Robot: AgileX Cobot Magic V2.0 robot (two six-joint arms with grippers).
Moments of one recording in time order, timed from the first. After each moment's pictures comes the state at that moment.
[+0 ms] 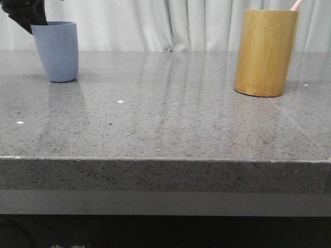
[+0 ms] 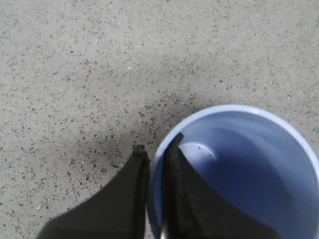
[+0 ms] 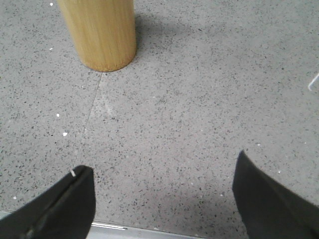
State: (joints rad) left arm -0.14 1.99 -1.97 -0.03 1.02 0.02; right arm 0.02 0.72 -0.77 0.08 0.77 -0.05
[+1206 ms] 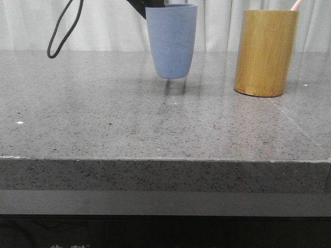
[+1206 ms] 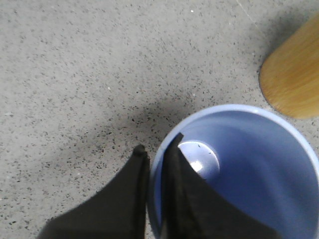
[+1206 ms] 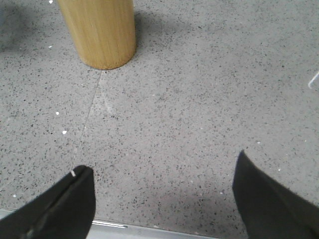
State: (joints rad) left arm -0.57 2.06 -2.19 -0.04 1.17 0.04; right arm 0.02 0.72 -0.77 0.08 0.78 -0.05
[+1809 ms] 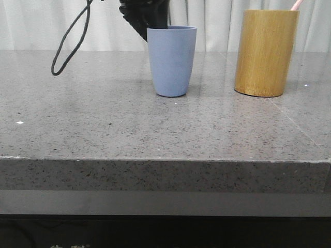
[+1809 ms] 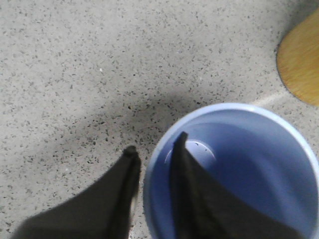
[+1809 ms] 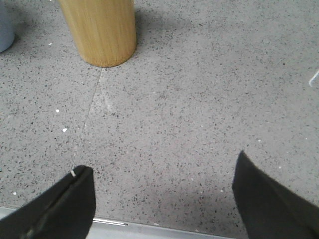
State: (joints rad) left arm -0.57 2.11 -2.19 -0.04 1.18 0.05; right arm 0.02 0.72 -0.77 0.08 0.78 -0.05
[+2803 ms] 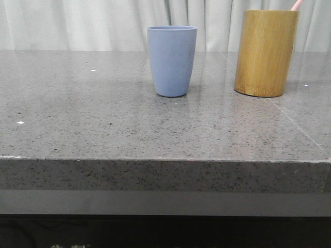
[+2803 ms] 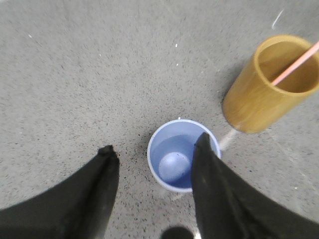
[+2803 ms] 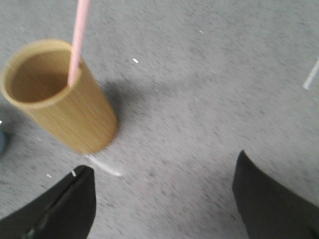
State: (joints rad) left arm -0.57 1.82 -2.26 -0.03 1.27 0.05; right arm -0.14 1.07 -1.12 0.24 0.79 -0.04
